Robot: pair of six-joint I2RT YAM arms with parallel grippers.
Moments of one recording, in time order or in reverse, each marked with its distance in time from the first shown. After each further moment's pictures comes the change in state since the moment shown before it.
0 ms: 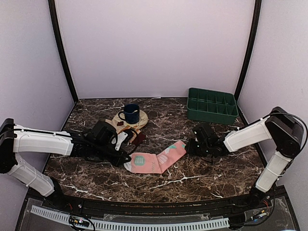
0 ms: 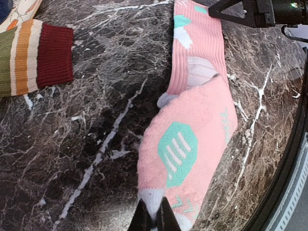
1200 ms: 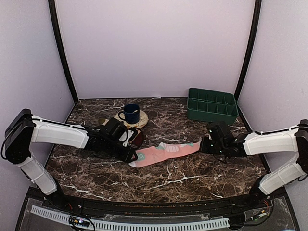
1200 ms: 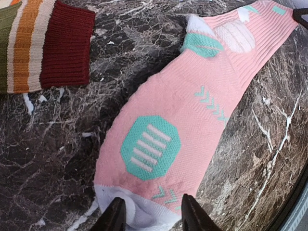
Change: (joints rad) left arm 0.019 0.209 0.153 -0.047 -0.061 -0.099; right arm -0.035 -0.314 -0.121 -0.155 0.114 -0.096
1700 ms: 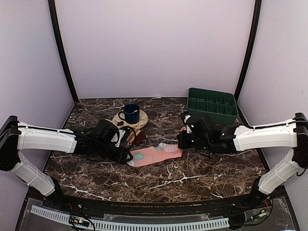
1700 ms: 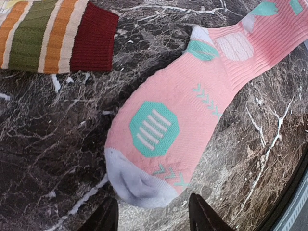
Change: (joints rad) left arm 0.004 -0.152 -0.109 0.016 -0.030 -0.066; right arm 0.243 0.077 0.253 -0.024 0.045 -0.132
